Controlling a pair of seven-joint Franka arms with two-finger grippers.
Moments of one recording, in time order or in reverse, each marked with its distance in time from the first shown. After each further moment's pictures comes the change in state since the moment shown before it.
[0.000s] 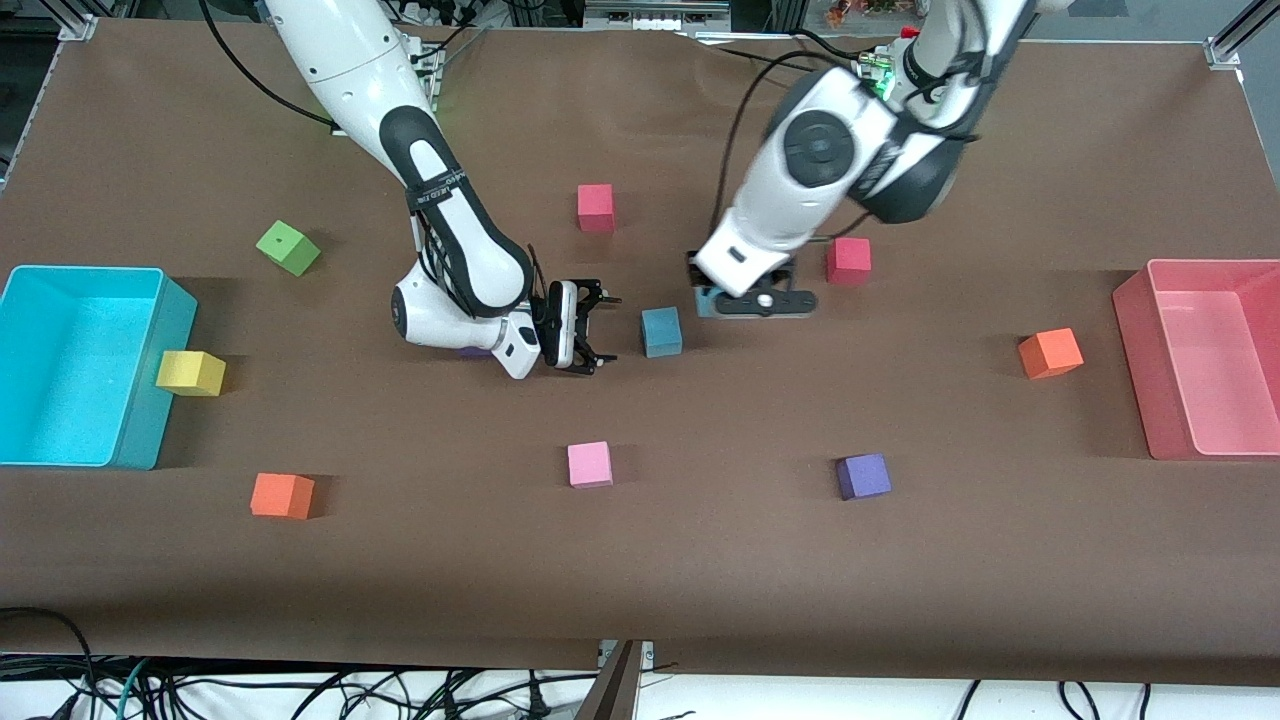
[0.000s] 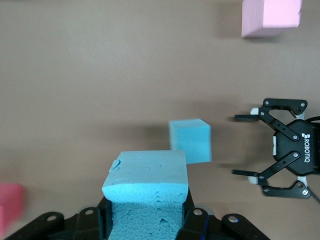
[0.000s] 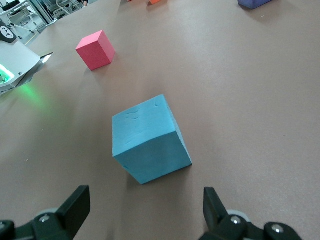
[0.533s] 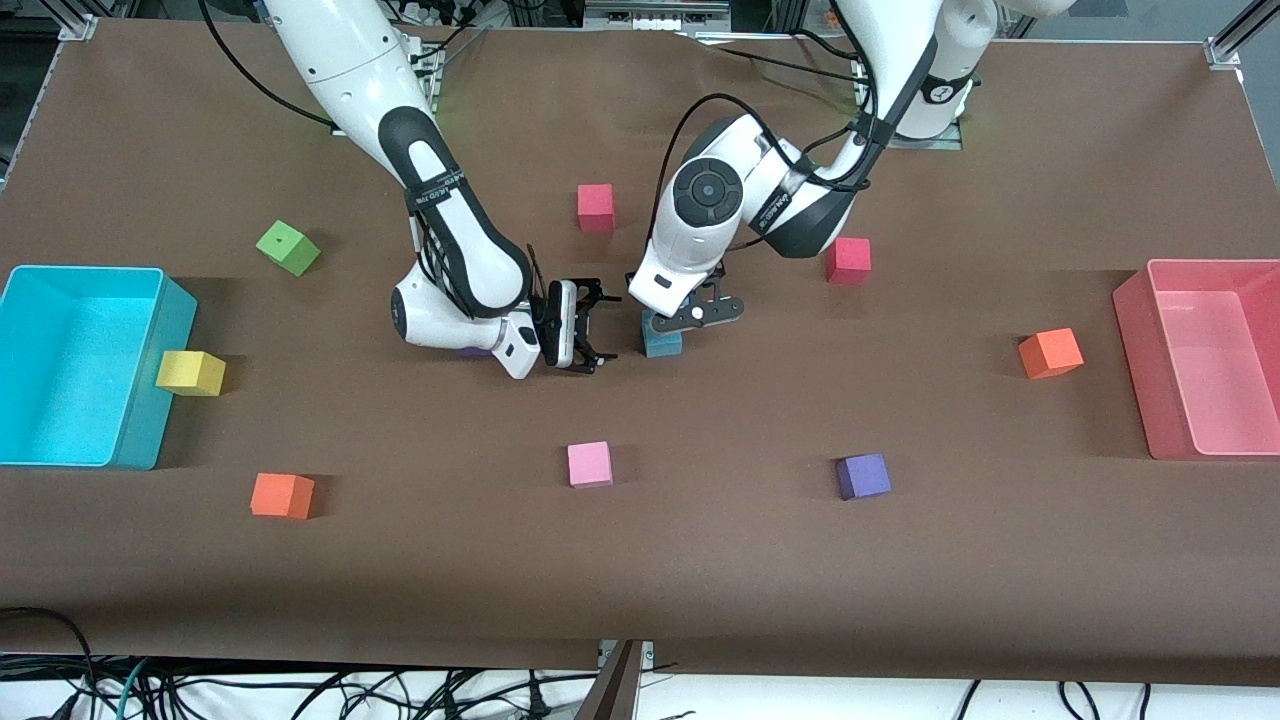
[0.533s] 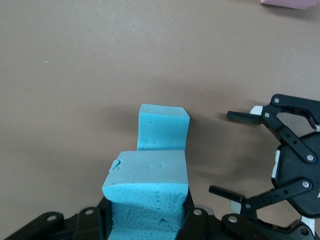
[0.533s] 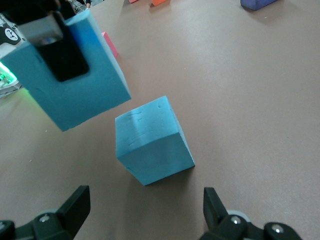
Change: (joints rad) left arm -0.081 0.163 0.019 0.107 0.001 0.026 -0.183; right arm -0.002 0.000 0.000 0.000 0.000 -0.012 -0.002
